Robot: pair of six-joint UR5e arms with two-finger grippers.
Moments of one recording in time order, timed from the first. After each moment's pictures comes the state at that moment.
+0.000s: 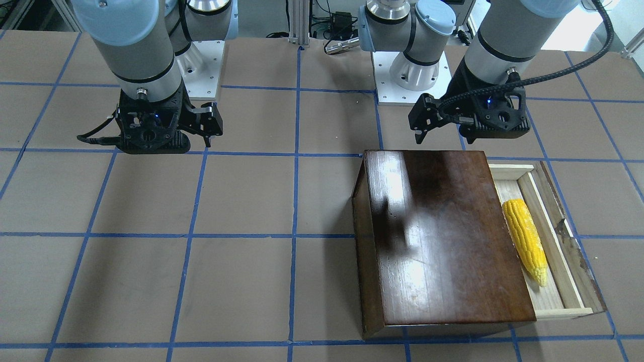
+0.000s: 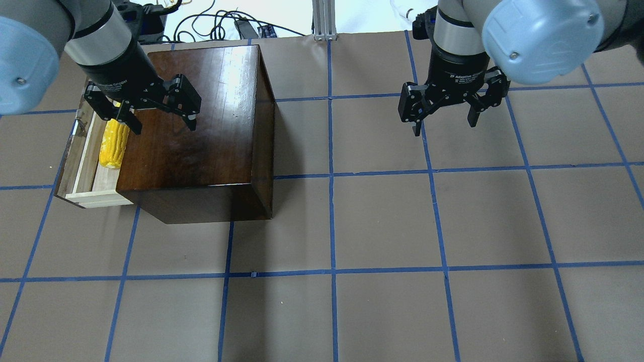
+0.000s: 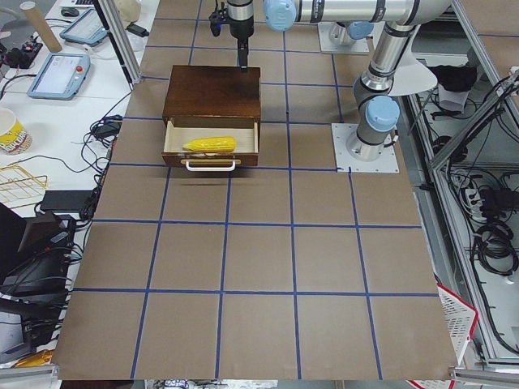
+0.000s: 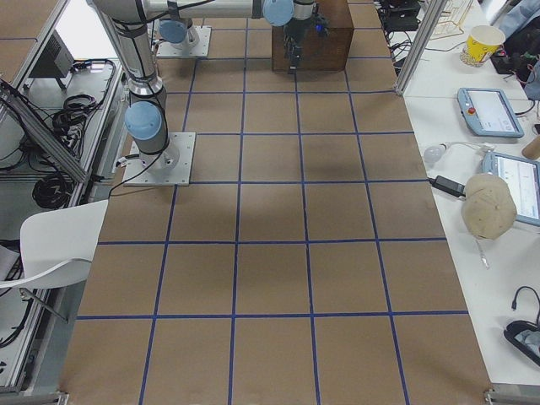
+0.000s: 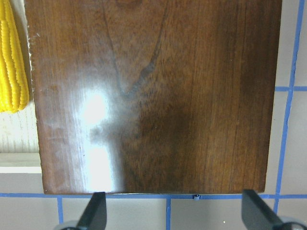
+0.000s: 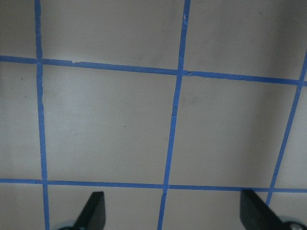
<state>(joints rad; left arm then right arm) -1.53 -1.59 -1.56 -1.59 1.57 0.01 1.69 -1.44 1.50 -1.50 -1.64 0.03</state>
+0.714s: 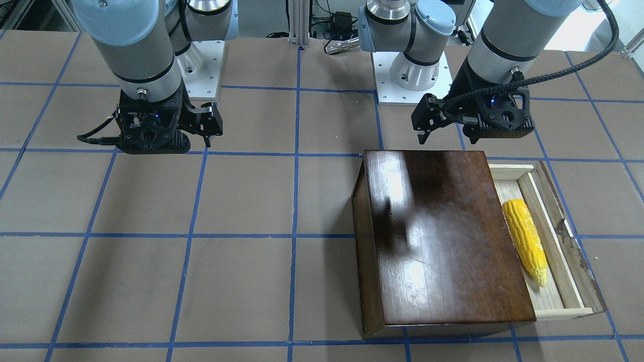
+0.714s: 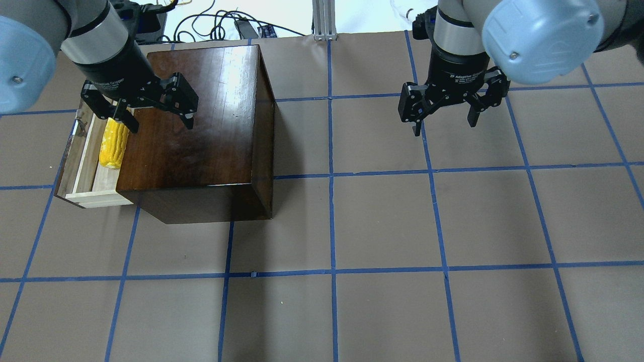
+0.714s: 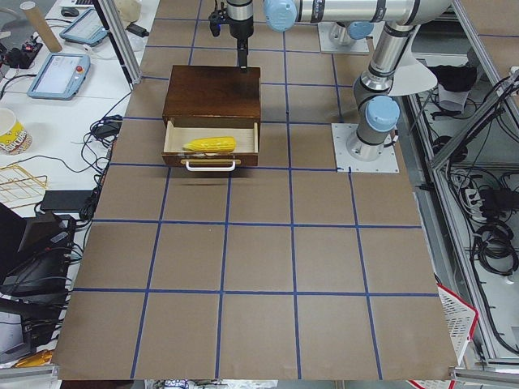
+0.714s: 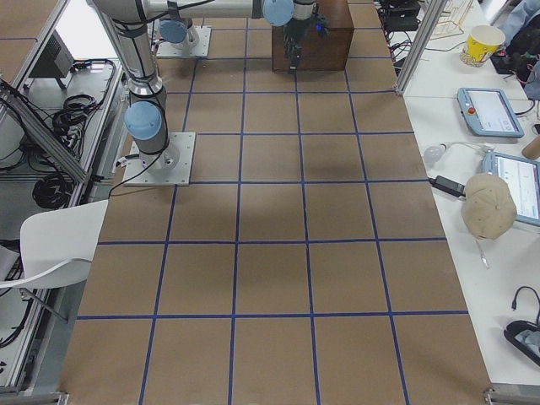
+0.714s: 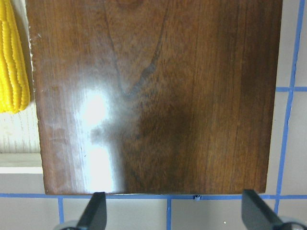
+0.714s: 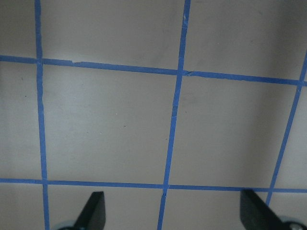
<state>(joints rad) -1.53 -1.59 -1.56 -1.59 1.58 0.01 1.69 -1.44 1.50 -1.50 -1.64 0.03</state>
